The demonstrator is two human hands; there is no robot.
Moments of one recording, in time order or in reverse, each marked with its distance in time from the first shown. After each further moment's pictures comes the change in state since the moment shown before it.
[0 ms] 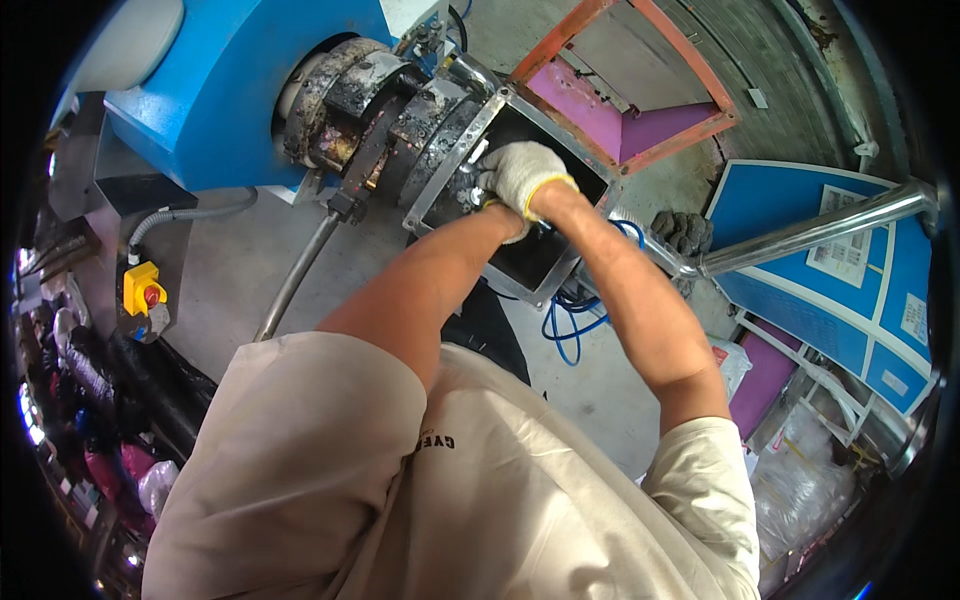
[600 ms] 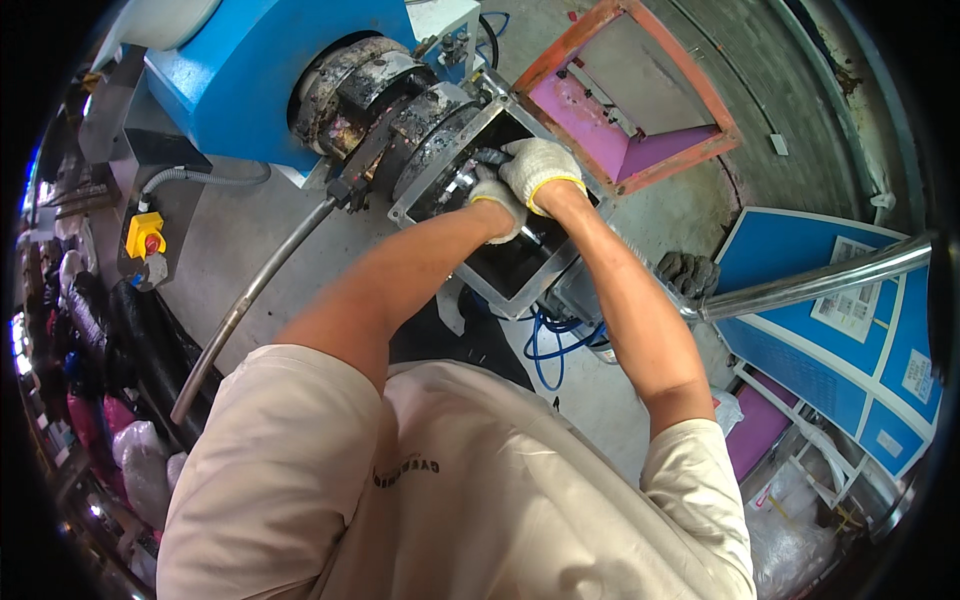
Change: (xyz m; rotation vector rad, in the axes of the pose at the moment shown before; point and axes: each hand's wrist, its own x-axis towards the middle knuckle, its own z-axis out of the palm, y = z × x) left_hand -0.028 0.009 -0.028 0.250 0.195 -0.154; right_hand 0.004 0.034 -0.010 0.055 0.162 0.008
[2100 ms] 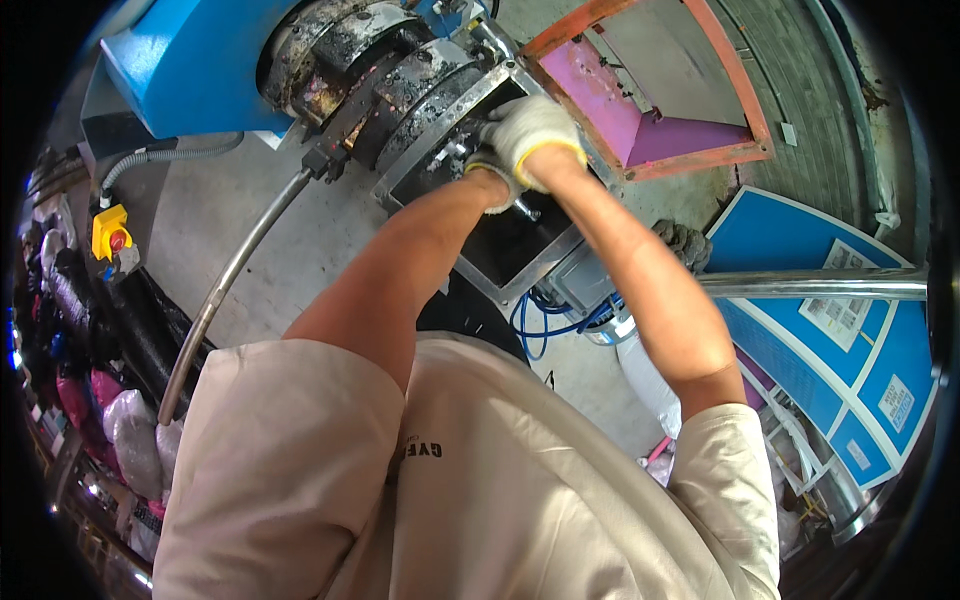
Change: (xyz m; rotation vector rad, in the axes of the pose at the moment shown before) left_hand 0.026 -0.013 0.013 -0.490 -0.182 -0.017; right_hand 0.020 -0.018 0.000 -0.084 -0.079 -0.004
